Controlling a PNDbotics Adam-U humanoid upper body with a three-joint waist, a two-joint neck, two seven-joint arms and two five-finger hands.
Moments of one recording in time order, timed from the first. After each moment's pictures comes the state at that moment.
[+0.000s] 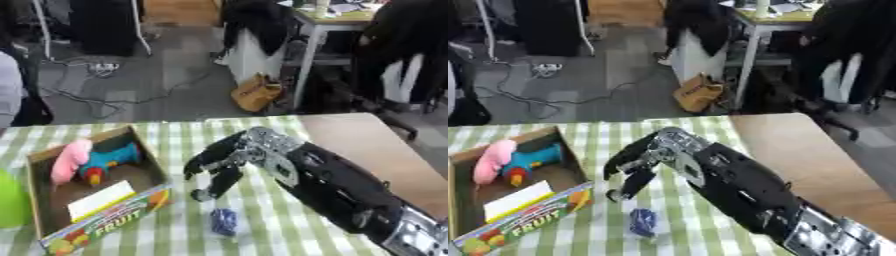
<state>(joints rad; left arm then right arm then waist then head) -0.45 0.48 0.13 -1.99 -0.19 -0.45 0.63 -0.99 -0.46 0.63 -1.08 0.75 -0.36 0.75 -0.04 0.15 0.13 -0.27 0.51</state>
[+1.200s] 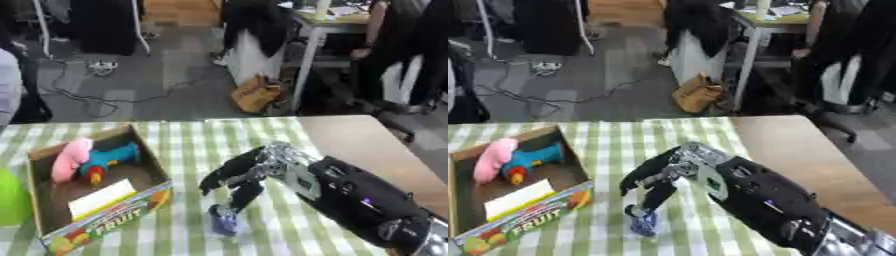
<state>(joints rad) -0.45 0.48 0.13 -1.99 -0.19 -0.45 0.63 -0.89 -0.53 0.68 -1.14 0.63 -0.37 0.71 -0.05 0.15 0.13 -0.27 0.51</state>
